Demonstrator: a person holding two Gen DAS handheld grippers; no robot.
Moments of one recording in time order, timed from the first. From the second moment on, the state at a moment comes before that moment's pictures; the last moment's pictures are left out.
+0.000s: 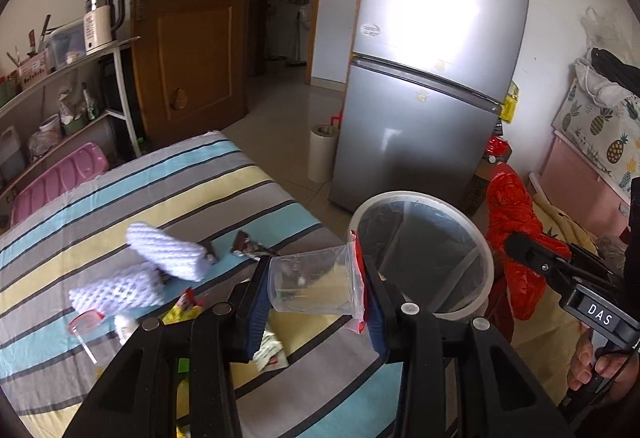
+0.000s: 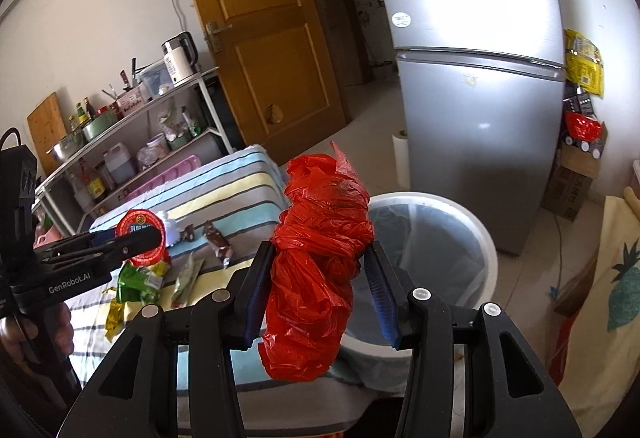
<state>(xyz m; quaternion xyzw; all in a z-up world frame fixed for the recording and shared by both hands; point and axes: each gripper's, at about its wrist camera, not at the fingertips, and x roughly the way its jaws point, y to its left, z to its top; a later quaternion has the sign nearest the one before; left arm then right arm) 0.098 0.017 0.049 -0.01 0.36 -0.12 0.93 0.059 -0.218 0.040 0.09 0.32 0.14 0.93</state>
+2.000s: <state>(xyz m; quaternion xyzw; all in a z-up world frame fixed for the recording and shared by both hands) 0.095 0.030 0.041 -0.03 0.36 -0.05 0.93 0.085 -0.194 0.019 0.04 0.34 0.14 0.93</state>
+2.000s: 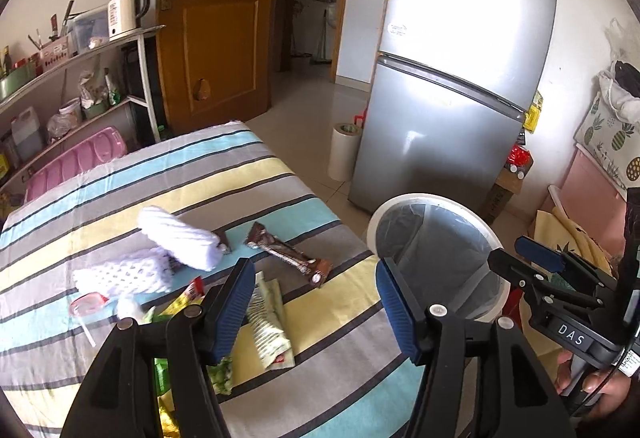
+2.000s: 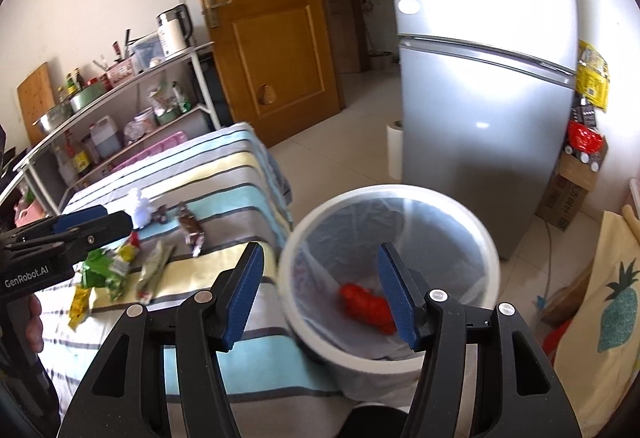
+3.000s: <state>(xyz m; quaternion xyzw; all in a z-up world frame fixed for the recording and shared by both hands) 0.024 0.158 -0.019 -0.13 0.42 0.05 0.89 0.095 -0.045 -0.023 0.00 0.41 0.27 0.87</state>
